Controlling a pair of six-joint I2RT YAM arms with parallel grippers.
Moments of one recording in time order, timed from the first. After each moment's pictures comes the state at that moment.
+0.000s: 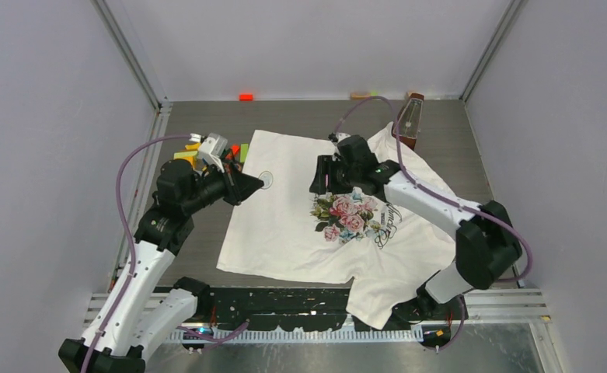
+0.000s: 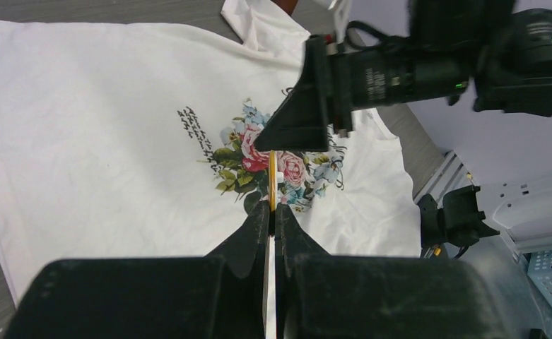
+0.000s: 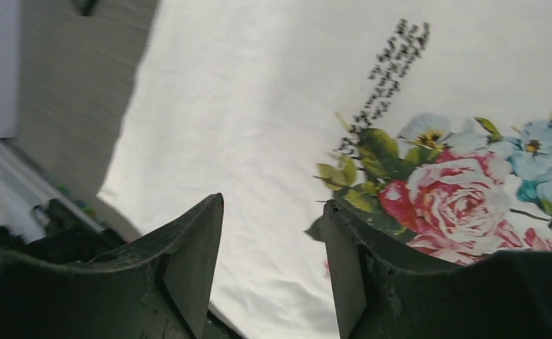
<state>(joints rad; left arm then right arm) -0.32 0.80 0.85 -0.30 0.52 -0.39 0.64 1.44 1.09 -0.29 -0.21 0.53</state>
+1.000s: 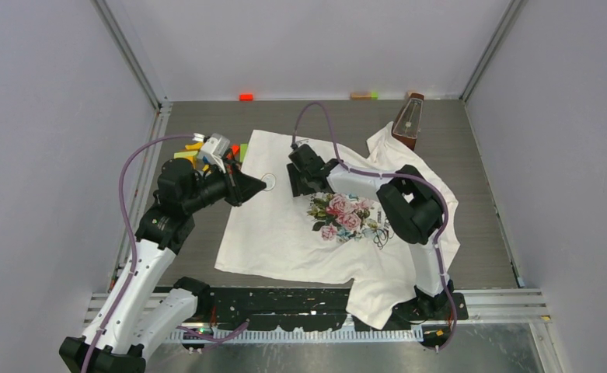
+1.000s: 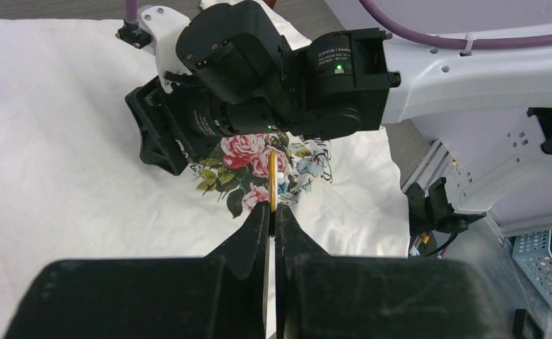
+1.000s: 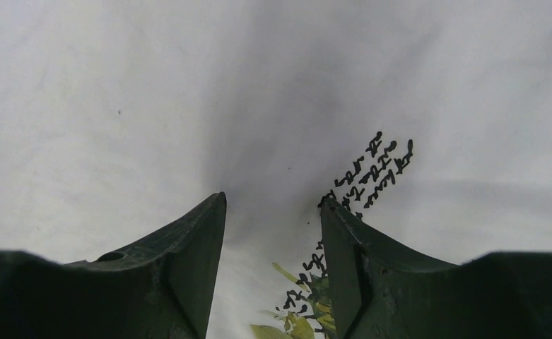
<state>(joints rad) -0.31 0.80 0.85 -0.30 0.57 -0.39 0.77 2.06 1.42 -0.29 0.19 0.41</state>
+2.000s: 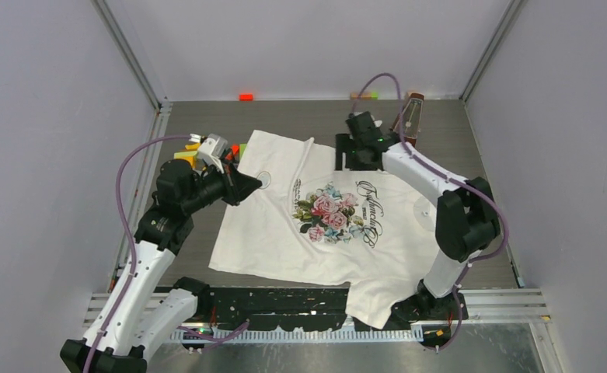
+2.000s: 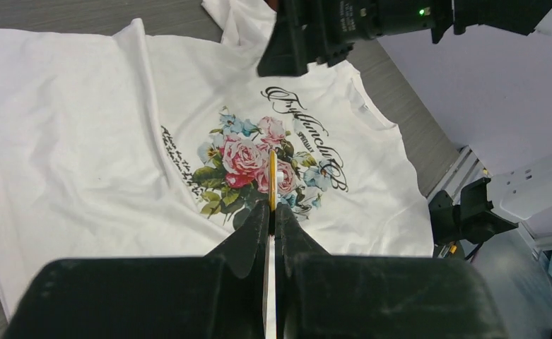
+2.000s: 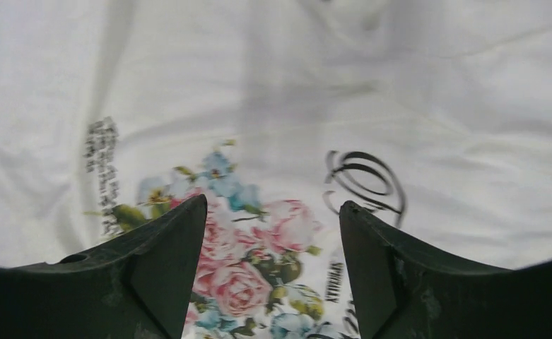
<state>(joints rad) -0.30 0.78 0.85 -0.31 0.52 -0.34 0.55 1.76 1.40 -0.55 0.12 0.40</state>
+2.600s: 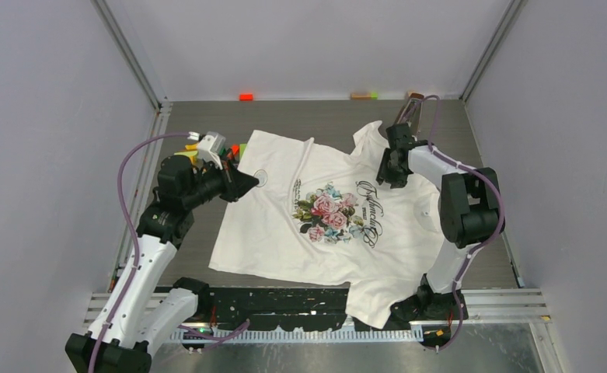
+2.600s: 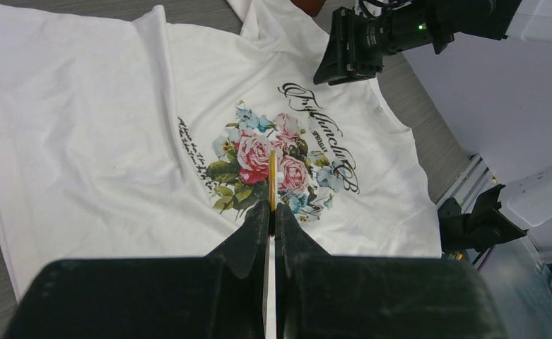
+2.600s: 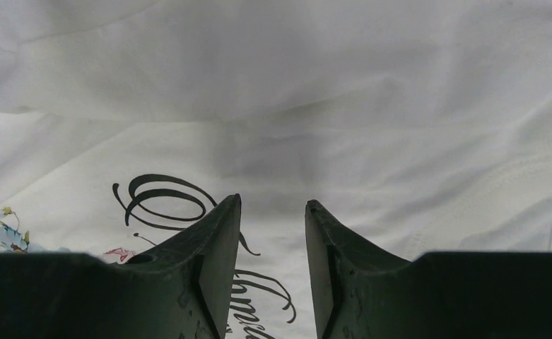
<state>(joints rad) -0.24 0.84 0.85 -0.31 0.53 -0.34 0.18 1.78 1.19 -0.54 0.12 0.46</state>
